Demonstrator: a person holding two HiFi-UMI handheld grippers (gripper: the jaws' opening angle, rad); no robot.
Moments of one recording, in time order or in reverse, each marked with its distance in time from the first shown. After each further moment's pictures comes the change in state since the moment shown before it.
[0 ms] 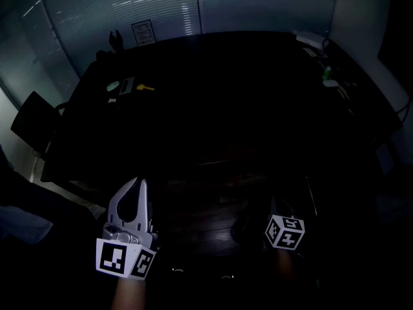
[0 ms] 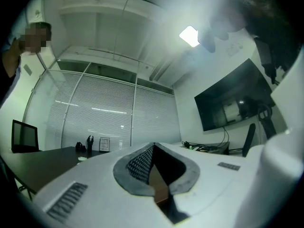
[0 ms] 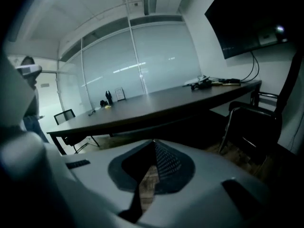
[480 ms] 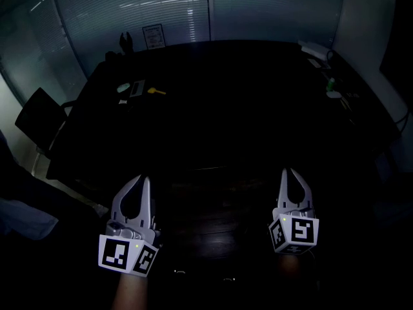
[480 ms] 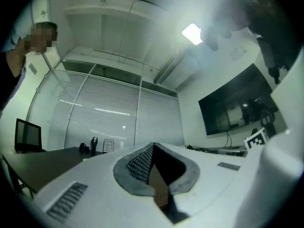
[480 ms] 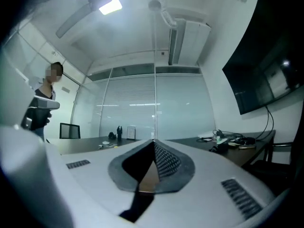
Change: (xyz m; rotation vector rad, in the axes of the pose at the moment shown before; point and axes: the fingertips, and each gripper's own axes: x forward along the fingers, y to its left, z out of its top) left arm -0.018 0.035 0.024 -0.033 -0.023 0.026; right arm -0.088 0.106 0.196 -0.223 -0.534 0.073
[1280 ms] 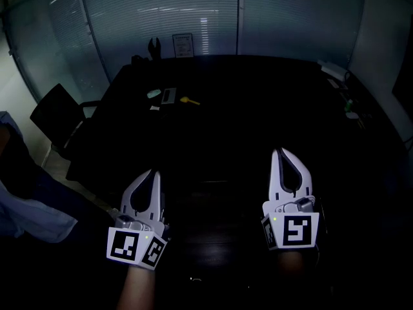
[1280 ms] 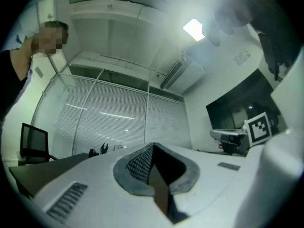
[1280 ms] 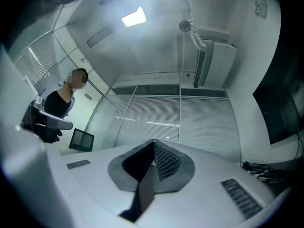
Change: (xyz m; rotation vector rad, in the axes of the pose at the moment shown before) left arm -0.031 0.135 0.042 -0.019 -0.047 0.045; right arm 0.045 0.203 0.133 -0.148 -0.227 0.155
